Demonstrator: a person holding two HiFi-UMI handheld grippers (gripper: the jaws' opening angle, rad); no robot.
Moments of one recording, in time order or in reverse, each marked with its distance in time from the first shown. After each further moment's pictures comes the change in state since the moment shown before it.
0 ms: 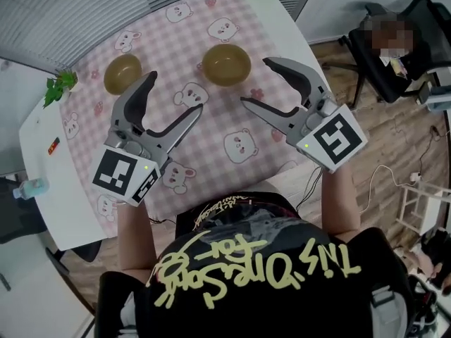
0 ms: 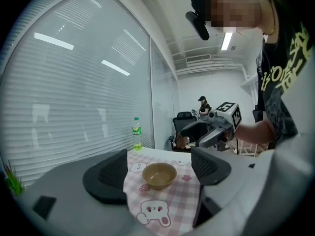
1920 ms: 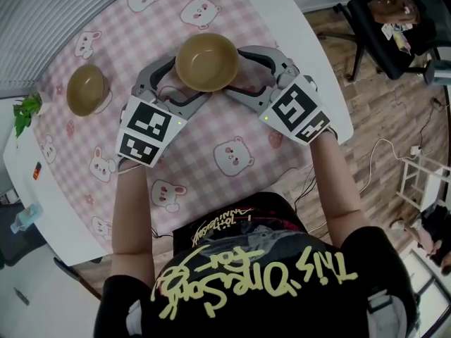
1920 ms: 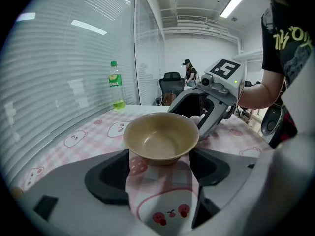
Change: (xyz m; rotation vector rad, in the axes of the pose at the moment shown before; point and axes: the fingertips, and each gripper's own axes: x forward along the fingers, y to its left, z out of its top) left arm 0.128 0.004 -0.151 0.092 0.460 -0.199; right arm 0.074 -0.031 -0.148 -0.009 0.310 0.087
